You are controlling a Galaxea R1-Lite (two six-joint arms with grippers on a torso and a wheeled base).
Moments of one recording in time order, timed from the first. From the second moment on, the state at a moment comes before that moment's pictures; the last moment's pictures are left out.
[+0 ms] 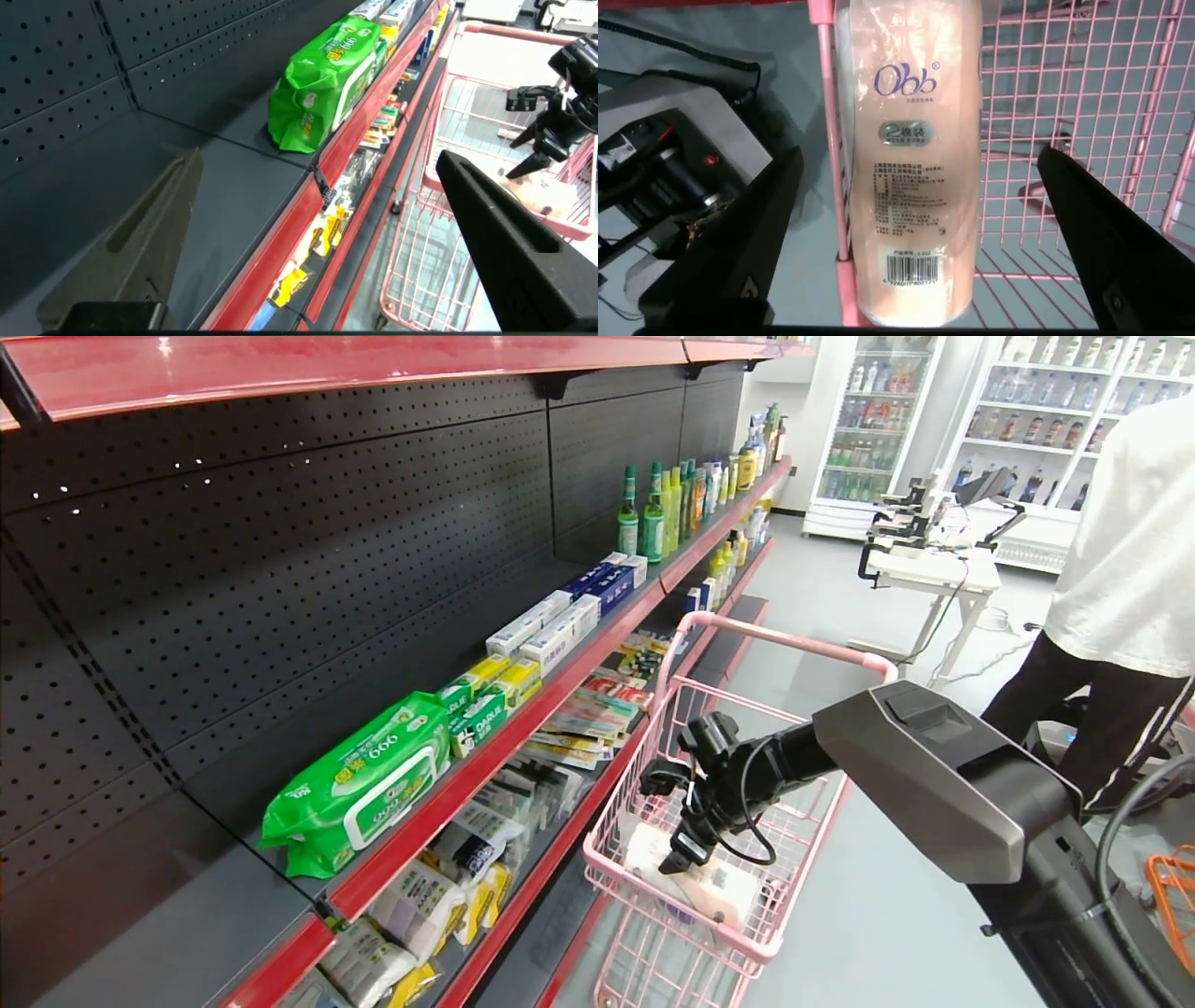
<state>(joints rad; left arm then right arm) 0.00 0.00 0.00 0.00 -0.04 0.00 0.42 2.67 -1.73 0.20 0.13 -0.57</state>
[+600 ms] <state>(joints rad) 0.00 0.00 0.00 0.00 -0.04 0.00 0.42 2.67 -1.75 0.21 0.13 -0.60</state>
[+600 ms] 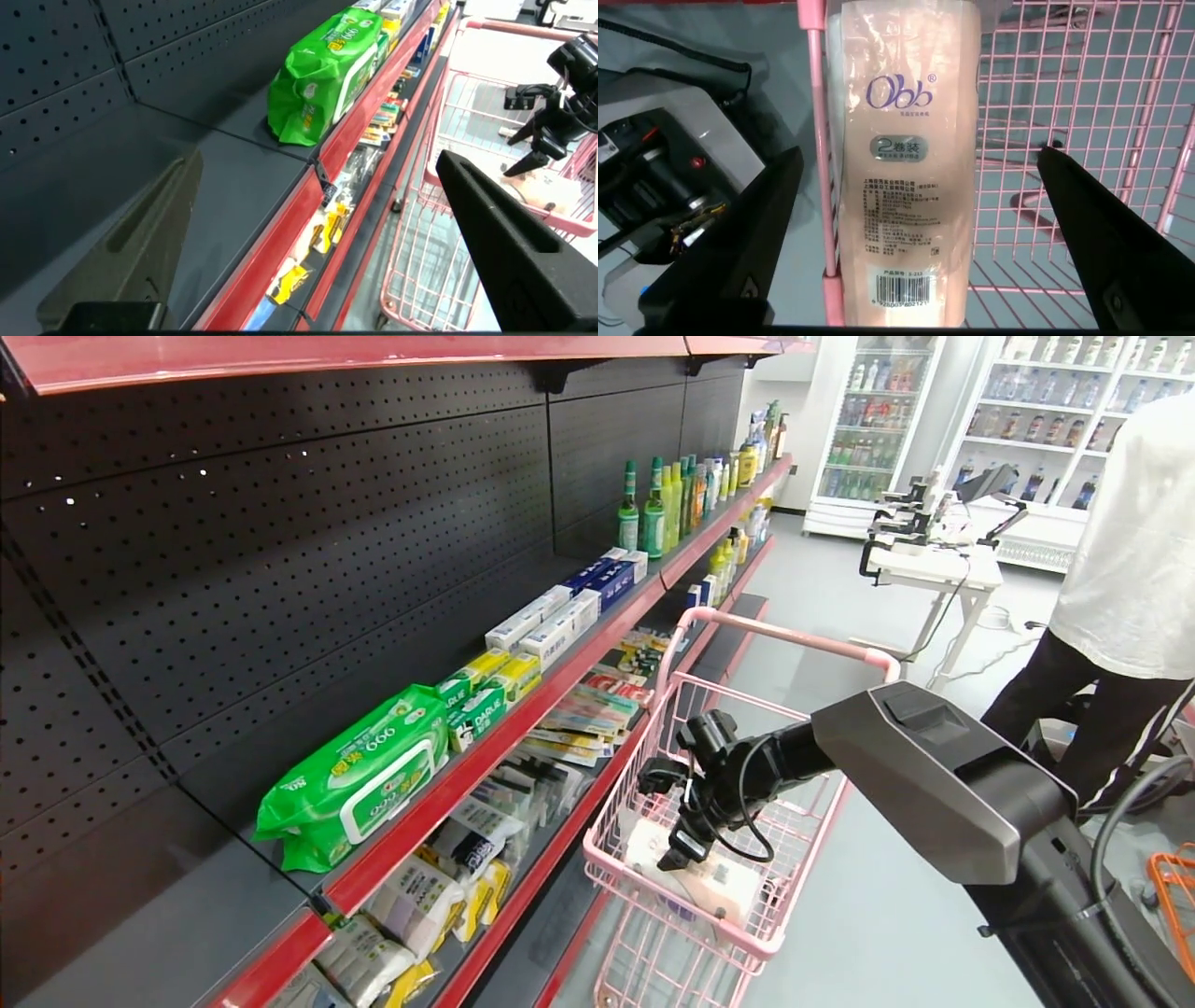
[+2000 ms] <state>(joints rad) 0.00 0.00 0.00 0.00 -0.04 0.00 0.42 2.68 -1.76 0.21 0.13 -0.61</state>
